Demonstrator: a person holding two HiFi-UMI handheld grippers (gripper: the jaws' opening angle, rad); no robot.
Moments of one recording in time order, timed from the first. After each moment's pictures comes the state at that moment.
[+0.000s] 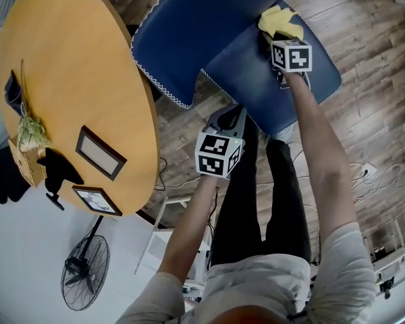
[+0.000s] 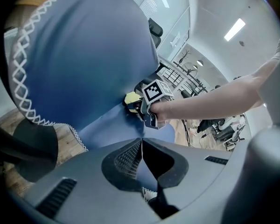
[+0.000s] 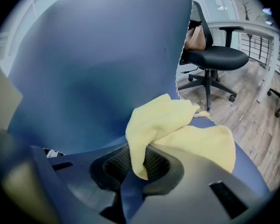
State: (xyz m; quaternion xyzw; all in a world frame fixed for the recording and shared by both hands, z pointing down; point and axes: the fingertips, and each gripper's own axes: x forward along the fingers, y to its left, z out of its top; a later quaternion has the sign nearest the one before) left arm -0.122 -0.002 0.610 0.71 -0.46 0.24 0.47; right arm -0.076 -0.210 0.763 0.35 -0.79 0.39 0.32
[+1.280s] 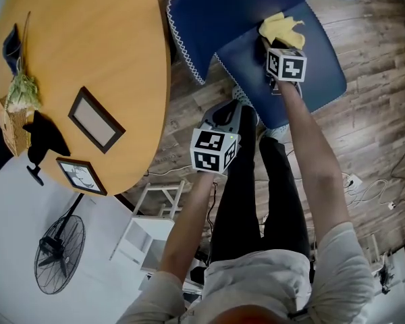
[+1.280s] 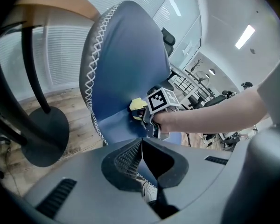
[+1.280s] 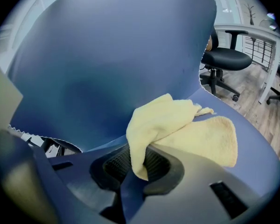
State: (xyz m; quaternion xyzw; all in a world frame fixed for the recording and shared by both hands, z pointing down) left arm -0.159 0.035 0.604 0.67 -0.53 0.20 0.49; right arm -0.124 -0.152 0.761 0.34 -0.79 0.38 0.33
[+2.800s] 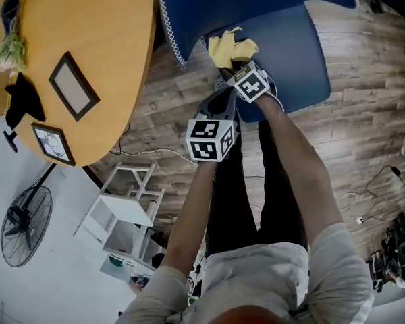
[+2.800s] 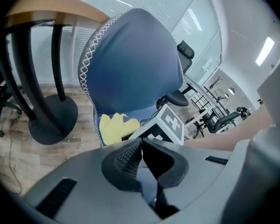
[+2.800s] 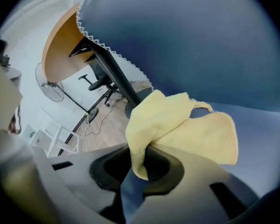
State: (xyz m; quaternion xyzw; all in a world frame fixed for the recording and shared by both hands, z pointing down) left arm -0.124 0.020 0.607 0.58 -0.63 0.13 0.50; right arm -0.165 0.013 0.756 -0.05 -0.85 0.23 0.48
